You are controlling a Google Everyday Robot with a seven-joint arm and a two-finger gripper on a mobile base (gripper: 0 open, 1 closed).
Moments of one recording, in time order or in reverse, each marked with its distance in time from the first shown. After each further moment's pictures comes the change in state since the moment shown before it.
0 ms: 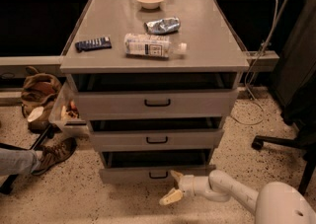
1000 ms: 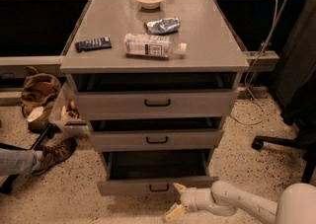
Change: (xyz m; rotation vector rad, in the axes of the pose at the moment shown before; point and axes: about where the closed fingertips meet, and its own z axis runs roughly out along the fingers) arm 0.025 0.057 -0.021 0.032 0.131 -0.018
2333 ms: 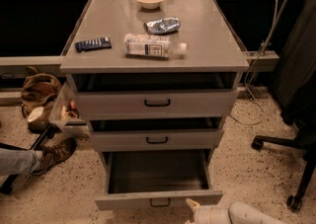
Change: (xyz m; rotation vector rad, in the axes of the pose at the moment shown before) arm 0.042 0.047 -0.055 0.035 -0.037 0.105
